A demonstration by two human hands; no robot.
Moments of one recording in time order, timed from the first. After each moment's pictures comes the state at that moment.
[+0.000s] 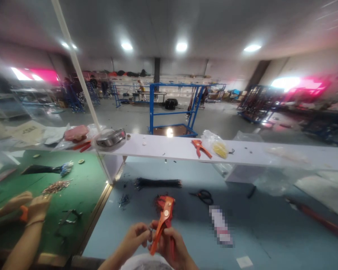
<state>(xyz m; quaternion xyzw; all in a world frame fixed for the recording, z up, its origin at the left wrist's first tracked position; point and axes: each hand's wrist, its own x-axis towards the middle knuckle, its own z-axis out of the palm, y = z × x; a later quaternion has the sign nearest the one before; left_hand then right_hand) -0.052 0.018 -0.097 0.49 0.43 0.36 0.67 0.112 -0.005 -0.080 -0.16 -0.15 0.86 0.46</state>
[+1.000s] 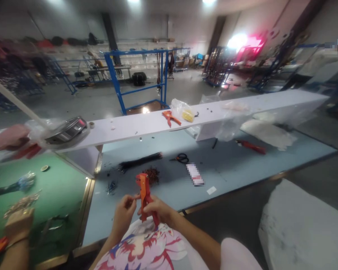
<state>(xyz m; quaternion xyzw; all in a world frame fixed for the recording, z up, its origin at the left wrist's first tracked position) -0.057 0.012 -0.072 0.64 0.56 0.34 0.40 0.109 -0.013 -0.073 -0.31 -0.27 0.81 0.41</state>
